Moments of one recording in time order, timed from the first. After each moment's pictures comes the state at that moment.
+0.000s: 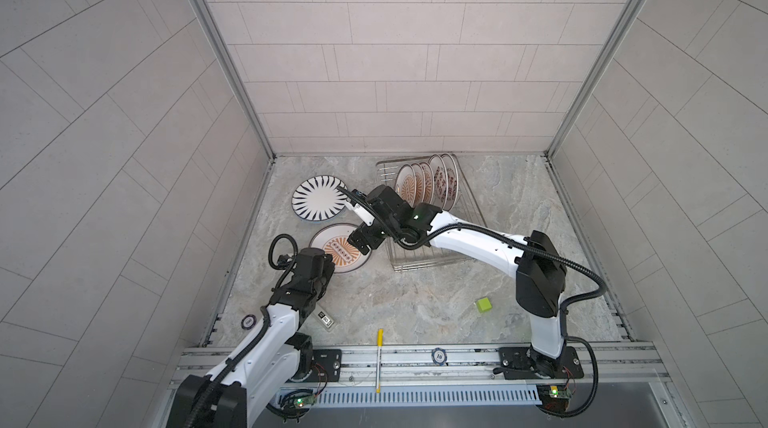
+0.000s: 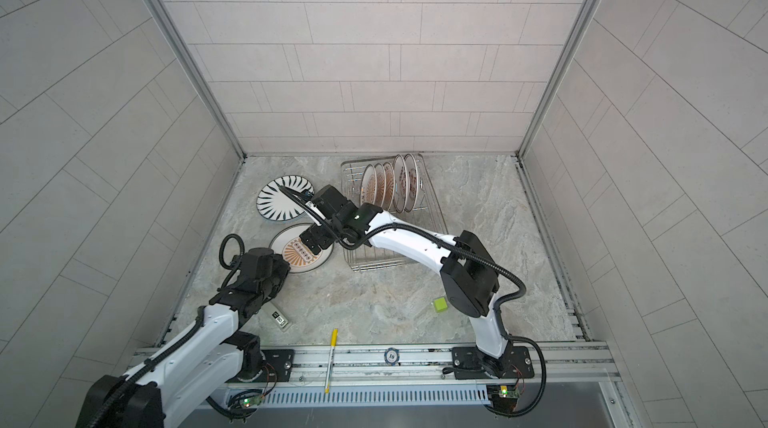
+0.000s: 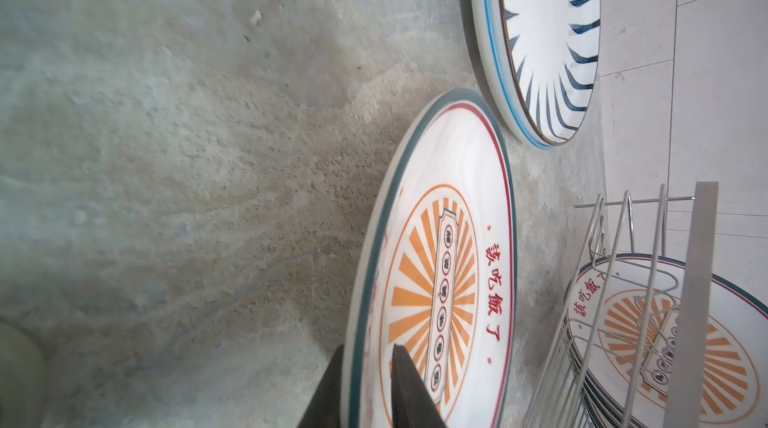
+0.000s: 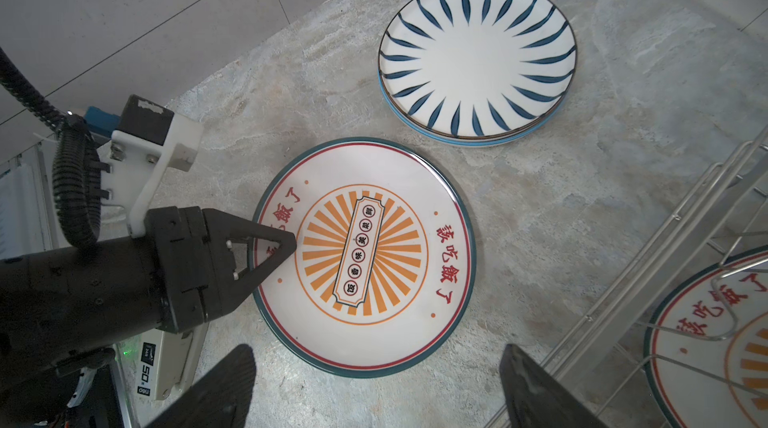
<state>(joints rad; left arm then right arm) -0.20 0.88 0.24 -0.16 -0.15 -1.31 0.92 1.95 1.70 -0.47 -0.10 0.09</state>
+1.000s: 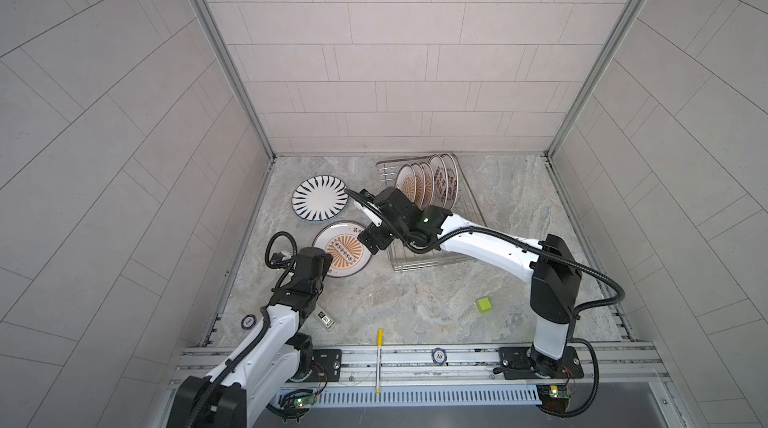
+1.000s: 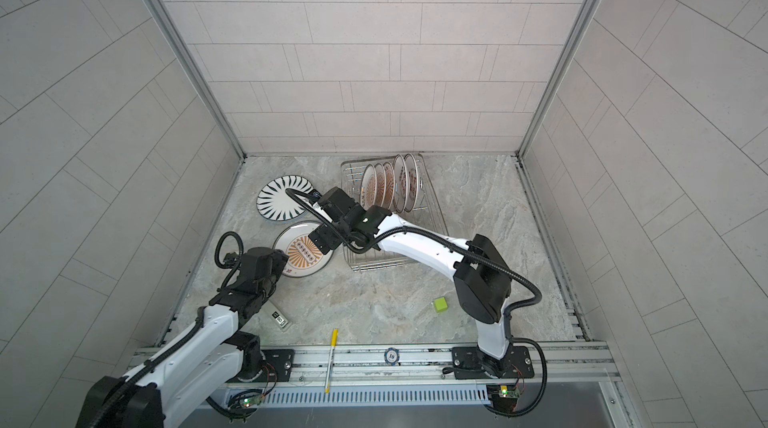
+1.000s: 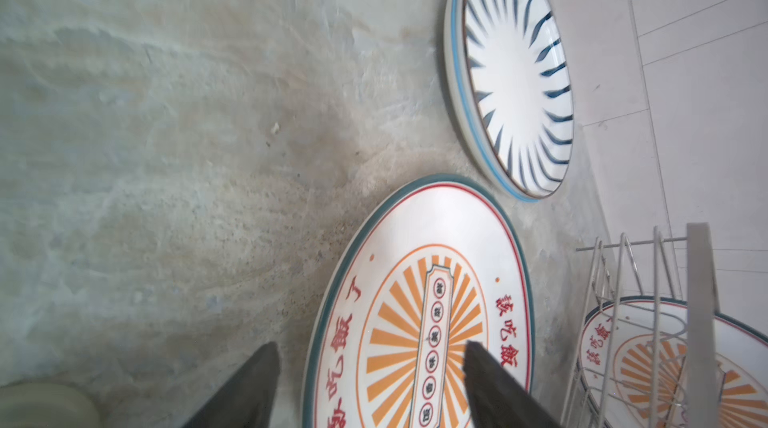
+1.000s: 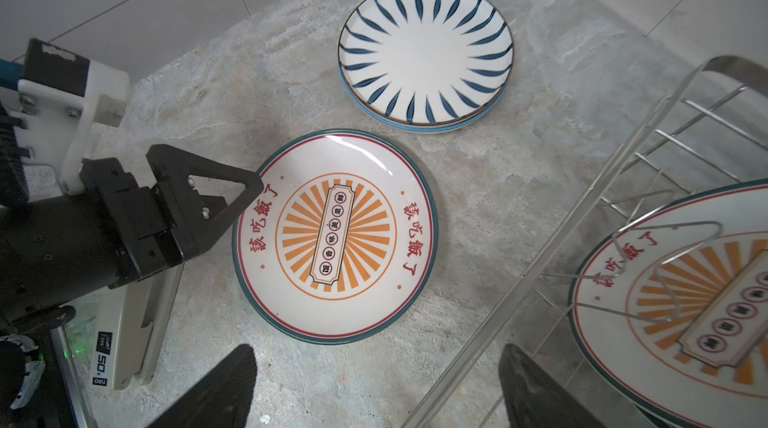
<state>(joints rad) -0.20 0.82 0.24 -0.15 -0.32 -1.23 0.92 1.83 1.58 -0.47 0.02 0.06</state>
